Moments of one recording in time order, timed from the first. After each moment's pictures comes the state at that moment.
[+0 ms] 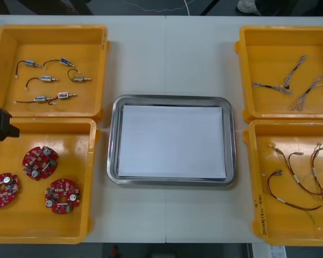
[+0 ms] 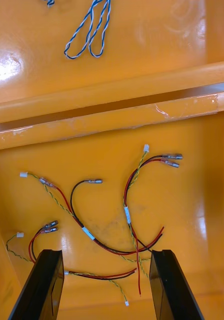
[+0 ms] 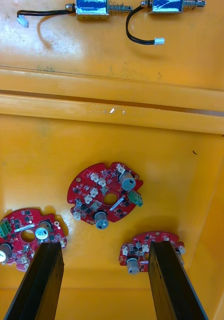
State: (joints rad) right arm -0.22 -0.71 -0.43 -2.05 -0.78 1.92 1.31; left arm -0.23 0.76 0.32 -2.13 0.86 1.91 -1.17
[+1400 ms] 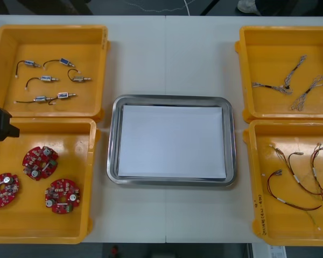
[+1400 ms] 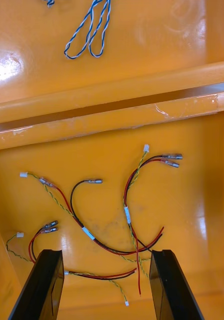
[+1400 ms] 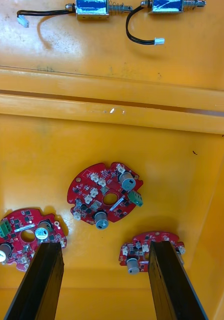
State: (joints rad) right arm -0.22 -0.71 -0.43 -2.05 -0.78 1.92 1.31; left arm -0.23 0.76 0.32 -2.13 0.86 1.91 -1.17
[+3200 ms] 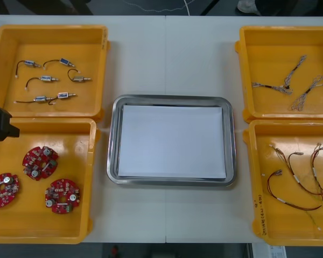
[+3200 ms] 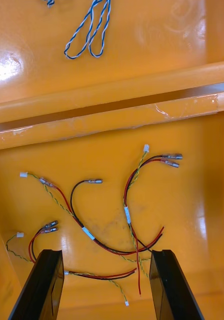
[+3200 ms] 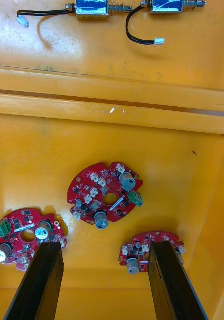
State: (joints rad) right arm -0.22 -0.71 -0.43 -2.05 -0.78 1.92 1.31; left arm -0.23 0.76 0.32 -2.13 0.86 1.91 -1.17
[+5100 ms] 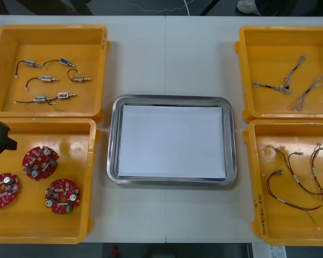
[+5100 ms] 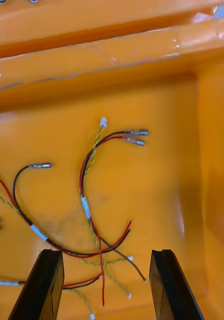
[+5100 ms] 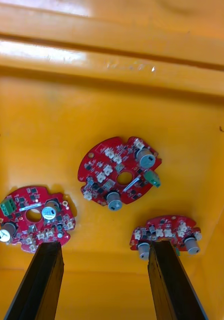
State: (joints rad) right arm 0.01 -0.73 -0.41 -2.06 -0.74 1.68 1.37; left arm -0.16 0.77 0.32 -2.13 0.86 1.91 -1.17
